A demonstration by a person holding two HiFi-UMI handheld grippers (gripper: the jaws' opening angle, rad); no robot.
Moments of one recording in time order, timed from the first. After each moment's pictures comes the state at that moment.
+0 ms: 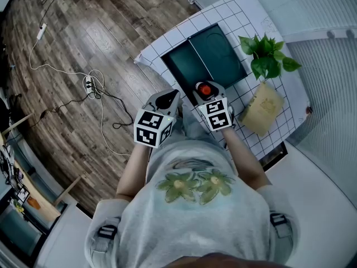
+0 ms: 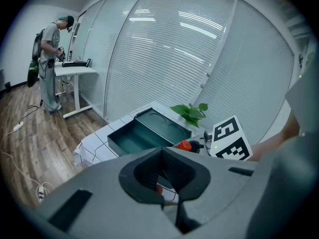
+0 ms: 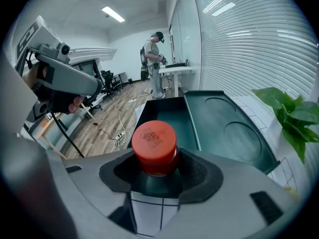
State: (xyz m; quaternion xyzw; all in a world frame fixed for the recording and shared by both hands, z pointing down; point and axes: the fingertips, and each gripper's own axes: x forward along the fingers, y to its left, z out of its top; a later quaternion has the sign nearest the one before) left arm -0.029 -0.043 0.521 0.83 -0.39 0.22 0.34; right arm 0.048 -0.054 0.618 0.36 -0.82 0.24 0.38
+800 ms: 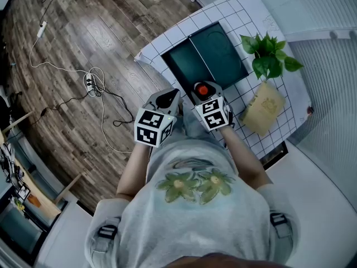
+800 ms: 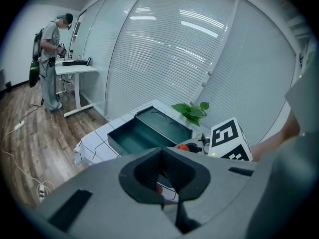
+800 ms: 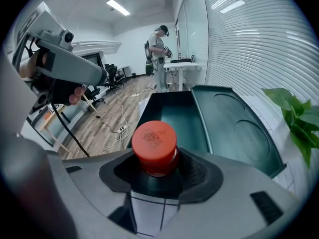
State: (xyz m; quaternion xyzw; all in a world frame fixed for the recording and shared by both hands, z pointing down) left arm -0.026 -0.043 0.527 0.82 -0.39 0.23 0.35; right arm 0.039 -0.047 0.630 0.34 -0.82 0.23 0.41
